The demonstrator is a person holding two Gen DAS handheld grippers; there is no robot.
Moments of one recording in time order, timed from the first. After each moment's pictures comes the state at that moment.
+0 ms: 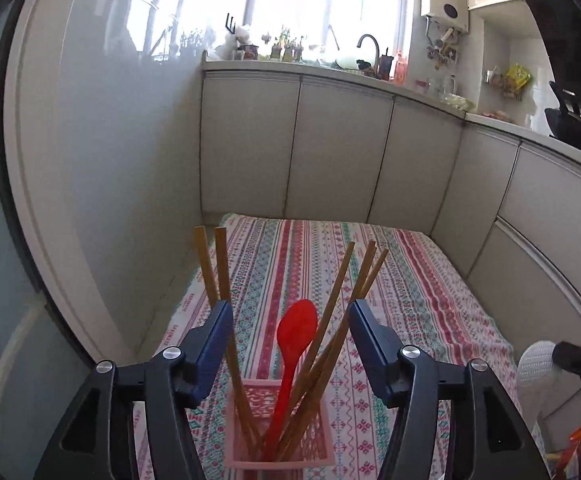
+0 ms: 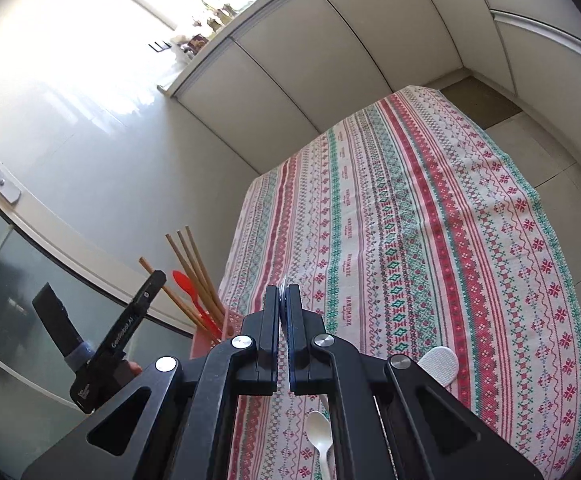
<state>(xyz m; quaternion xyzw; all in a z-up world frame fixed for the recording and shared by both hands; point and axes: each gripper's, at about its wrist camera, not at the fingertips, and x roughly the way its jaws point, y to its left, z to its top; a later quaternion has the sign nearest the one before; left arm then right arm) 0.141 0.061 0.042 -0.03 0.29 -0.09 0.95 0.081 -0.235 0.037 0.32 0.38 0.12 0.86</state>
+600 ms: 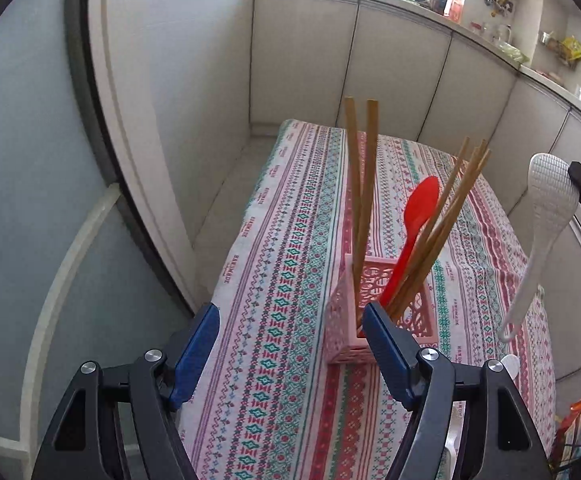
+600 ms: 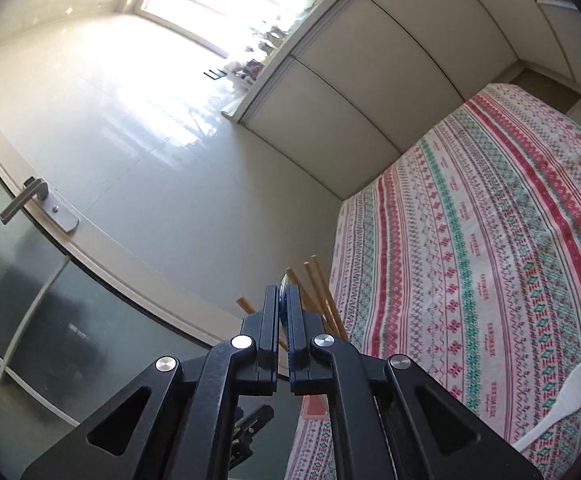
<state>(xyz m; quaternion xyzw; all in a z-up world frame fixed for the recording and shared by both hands) 0.120 0.135 0.012 -0.04 0.44 -0.03 0.89 0.134 -0.136 0.058 0.39 0.28 0.20 0.85</state>
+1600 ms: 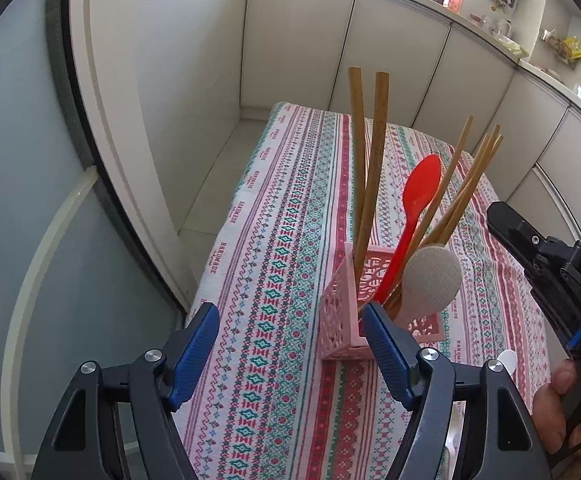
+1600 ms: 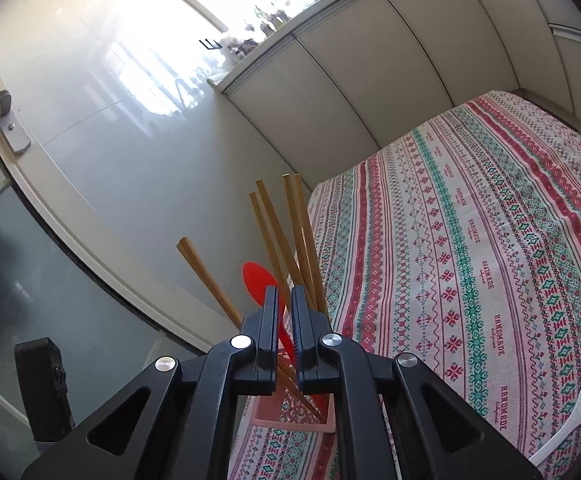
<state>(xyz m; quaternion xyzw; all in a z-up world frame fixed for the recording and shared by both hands) 0.134 0.135 -0.004 -0.05 0.47 -0.05 0.88 0.146 -0.074 -0.003 0.31 0.31 0.16 0.89</state>
